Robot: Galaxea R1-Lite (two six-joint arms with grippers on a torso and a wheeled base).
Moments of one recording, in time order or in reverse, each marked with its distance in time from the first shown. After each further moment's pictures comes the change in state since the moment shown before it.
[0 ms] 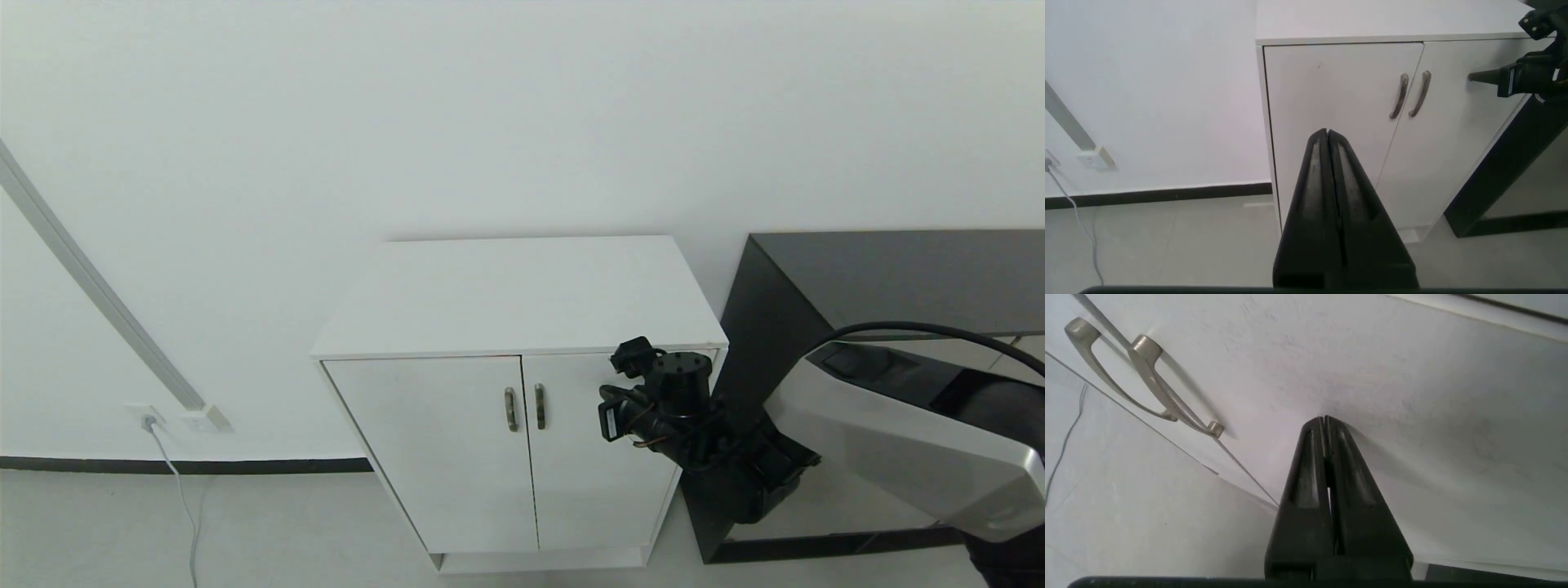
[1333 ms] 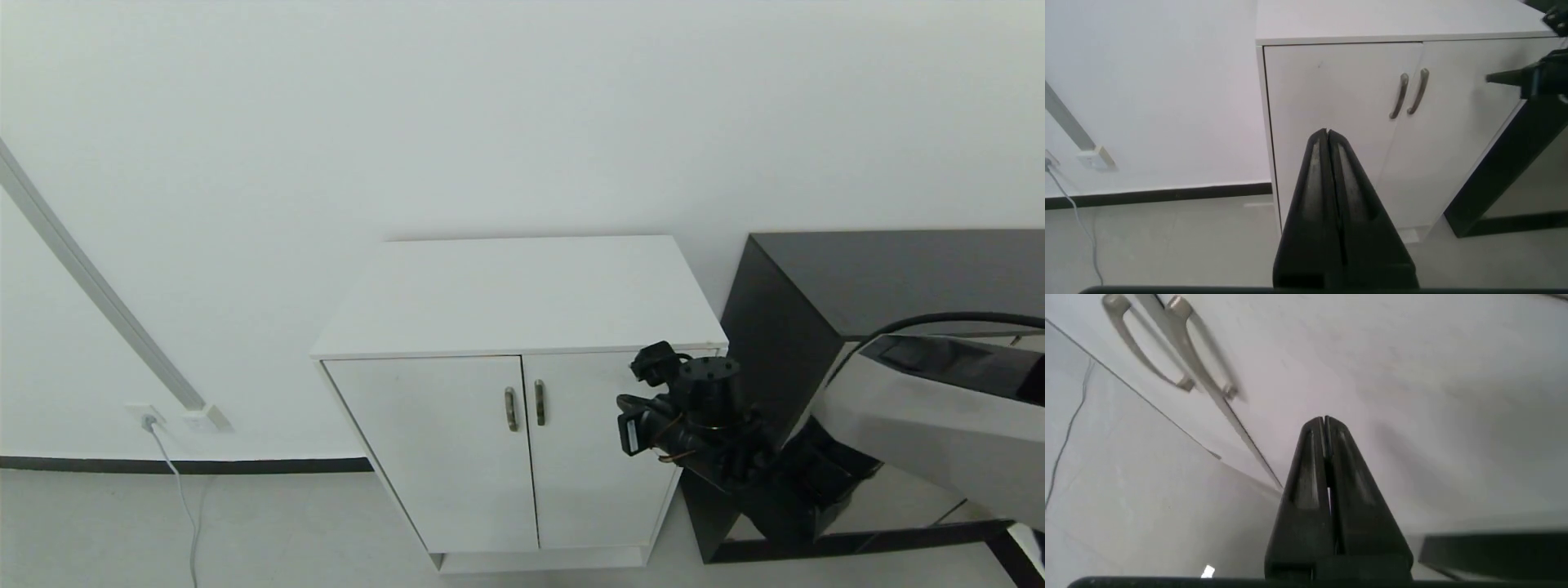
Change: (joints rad) left arm 0.000 0.000 0.000 0.000 0.000 0.000; right arm 0.009 -0.156 0.228 -0.040 -0.016 -0.003
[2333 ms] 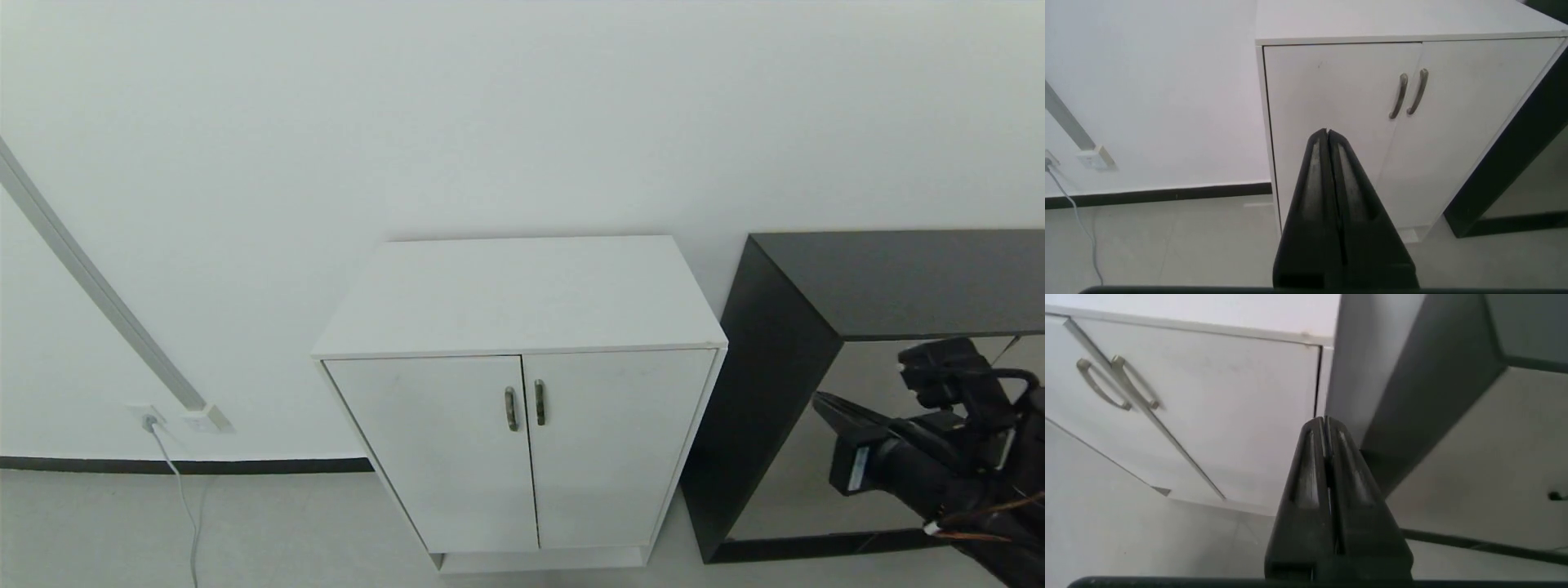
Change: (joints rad) left arm 0.000 0.000 0.000 0.000 0.000 -0.001; right arm -0.097 -0.745 0.701 -0.103 -0.200 -0.010
